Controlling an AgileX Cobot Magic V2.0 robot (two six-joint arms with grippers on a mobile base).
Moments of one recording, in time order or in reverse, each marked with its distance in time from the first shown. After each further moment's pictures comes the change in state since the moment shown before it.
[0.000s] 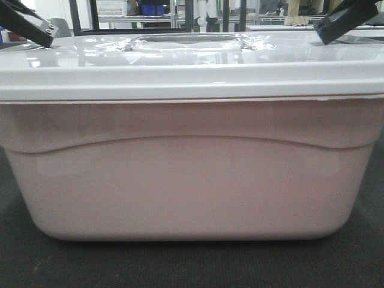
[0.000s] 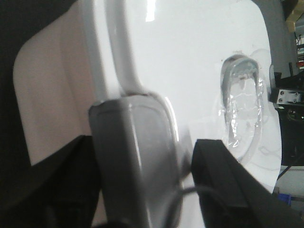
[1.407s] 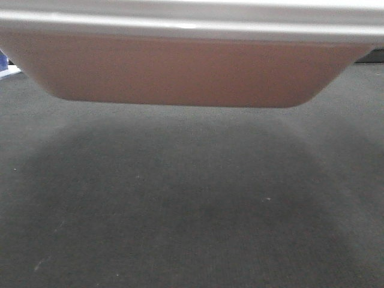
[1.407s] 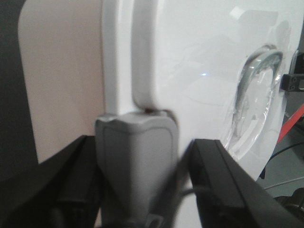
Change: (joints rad) left arm -0.083 -0.413 -0.136 0.140 -0.057 -0.072; right arm 0.011 -0.367 -0.016 0.049 -0.058 -0.100
